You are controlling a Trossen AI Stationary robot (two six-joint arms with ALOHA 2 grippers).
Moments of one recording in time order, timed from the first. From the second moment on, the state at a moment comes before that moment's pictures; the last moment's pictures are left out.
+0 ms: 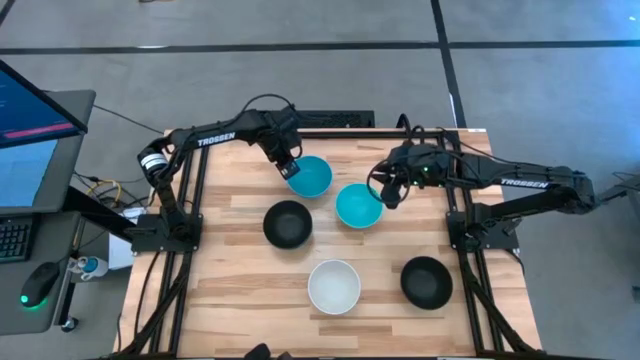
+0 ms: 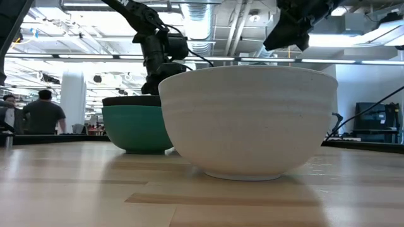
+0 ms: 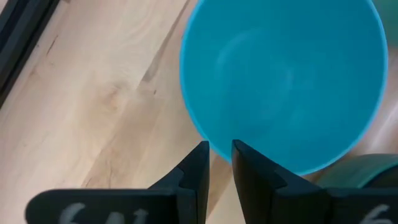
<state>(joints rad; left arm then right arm) 0.59 1.80 1.44 -0.91 0.15 0.02 -0.16 1.04 0.91 -0.47 0.16 0.17</state>
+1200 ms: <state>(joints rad) 0.59 1.91 1.44 -0.87 0.22 0.05 -0.14 1.04 0.91 -0.44 0.16 0.14</state>
